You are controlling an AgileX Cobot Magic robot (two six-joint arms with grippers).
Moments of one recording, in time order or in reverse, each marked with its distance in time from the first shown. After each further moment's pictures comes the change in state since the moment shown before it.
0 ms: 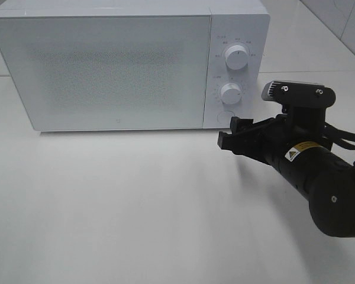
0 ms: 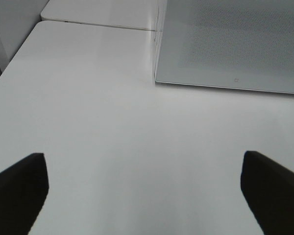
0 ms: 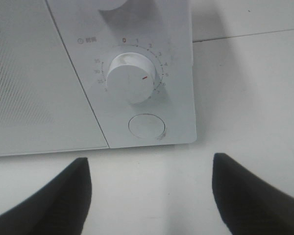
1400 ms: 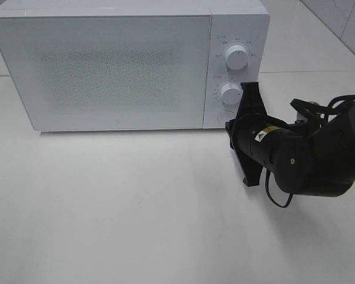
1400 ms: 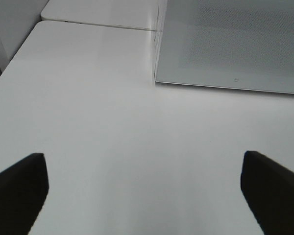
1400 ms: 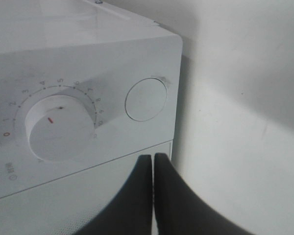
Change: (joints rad) left arm 0.000 0.000 0.000 0.000 0.000 0.000; right arm -0.057 0.118 -0.202 -0.031 0.223 1.327
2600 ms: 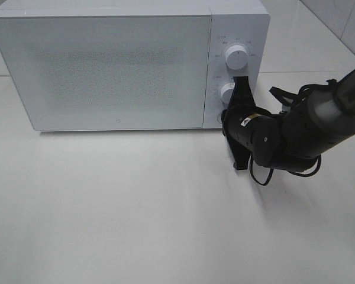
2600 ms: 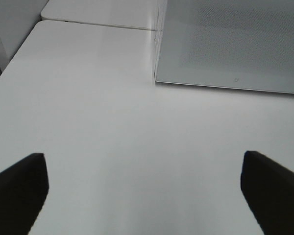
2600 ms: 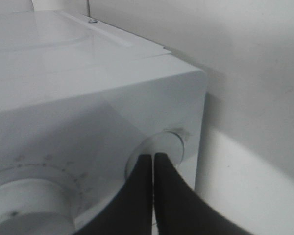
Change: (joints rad) left arm 0.000 0.000 0.000 0.000 0.000 0.000; right arm -0.085 0.178 -0.215 -0.022 0.045 -0.005
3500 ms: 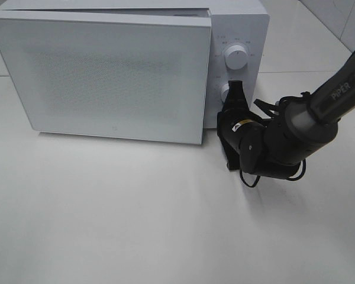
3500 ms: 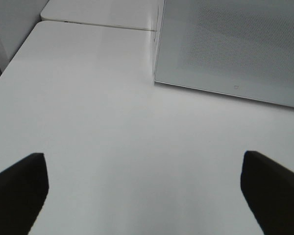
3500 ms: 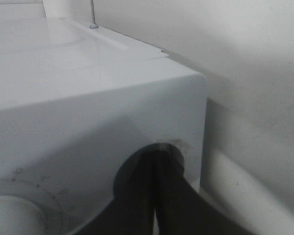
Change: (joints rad) left arm 0.000 0.000 0.000 0.000 0.000 0.000; right arm 0.014 0.099 -0.074 0.044 -0.102 -0.001
